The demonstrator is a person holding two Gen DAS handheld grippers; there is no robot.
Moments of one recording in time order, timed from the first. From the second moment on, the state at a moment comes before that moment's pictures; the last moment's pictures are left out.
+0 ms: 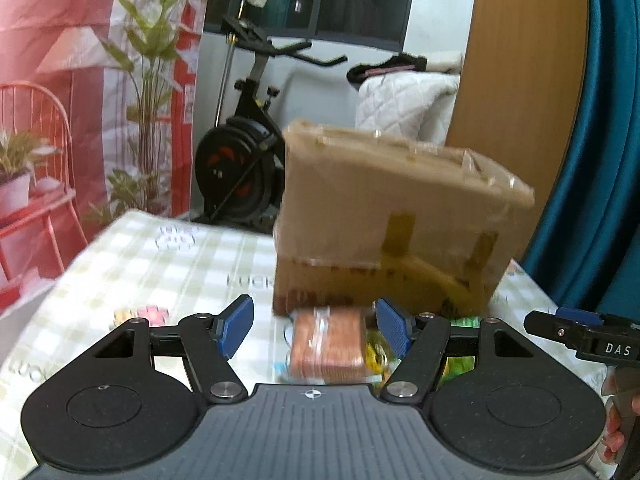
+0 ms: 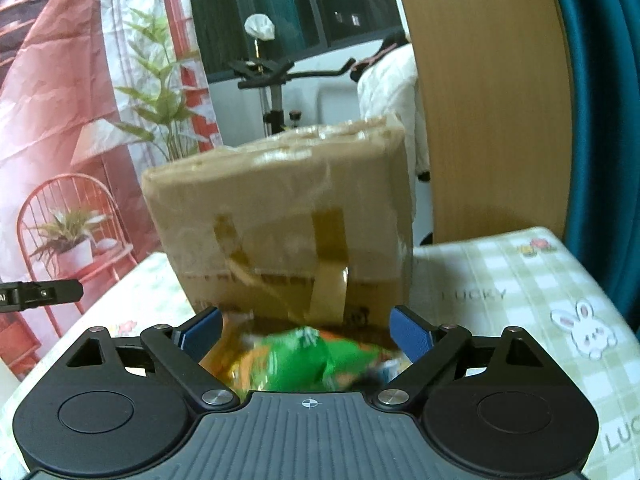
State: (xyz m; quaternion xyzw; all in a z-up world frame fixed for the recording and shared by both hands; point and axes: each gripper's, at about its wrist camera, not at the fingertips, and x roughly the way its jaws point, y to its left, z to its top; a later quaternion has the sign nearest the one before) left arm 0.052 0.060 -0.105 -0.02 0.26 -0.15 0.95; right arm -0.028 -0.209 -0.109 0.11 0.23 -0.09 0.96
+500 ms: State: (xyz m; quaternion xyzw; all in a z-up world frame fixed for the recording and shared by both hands) left arm 0.037 0.058 -0.146 -0.01 0.31 -0.18 0.93; right arm -0.037 -0.183 -0.157 0.10 0.31 -0.06 0.94
